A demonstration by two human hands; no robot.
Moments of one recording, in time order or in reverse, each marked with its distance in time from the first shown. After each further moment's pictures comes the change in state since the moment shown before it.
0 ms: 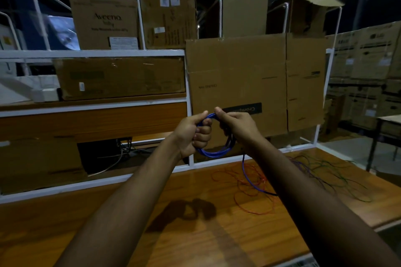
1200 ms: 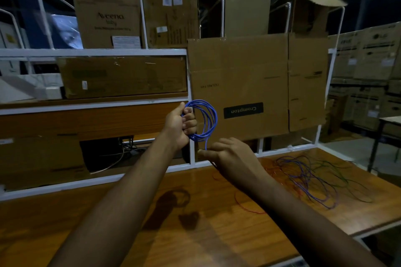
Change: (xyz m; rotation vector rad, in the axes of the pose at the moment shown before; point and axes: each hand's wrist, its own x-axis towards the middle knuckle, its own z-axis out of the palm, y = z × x) left_hand 0.008 0.012 -0.020 -0.316 0.270 0.232; right_hand -0.059 0.018 0.027 -1.063 -0.114 -0.787
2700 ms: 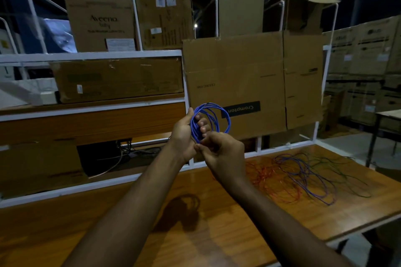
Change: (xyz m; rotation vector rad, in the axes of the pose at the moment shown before) left_hand -0.023 -0.031 0.018 -0.054 -0.180 -0.043; right_hand 0.012 -0.020 0.024 0.514 0.485 0.515
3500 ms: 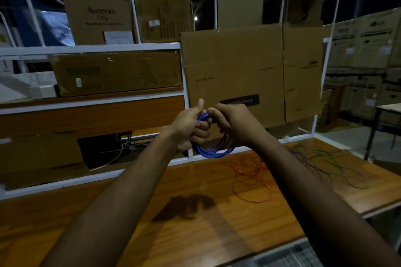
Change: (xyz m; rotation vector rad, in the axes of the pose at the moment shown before) left_hand -0.021 0.014 0.020 0.508 -0.046 -0.229; right_hand 0.067 0.019 -0.053 -0.169 -0.450 -0.091
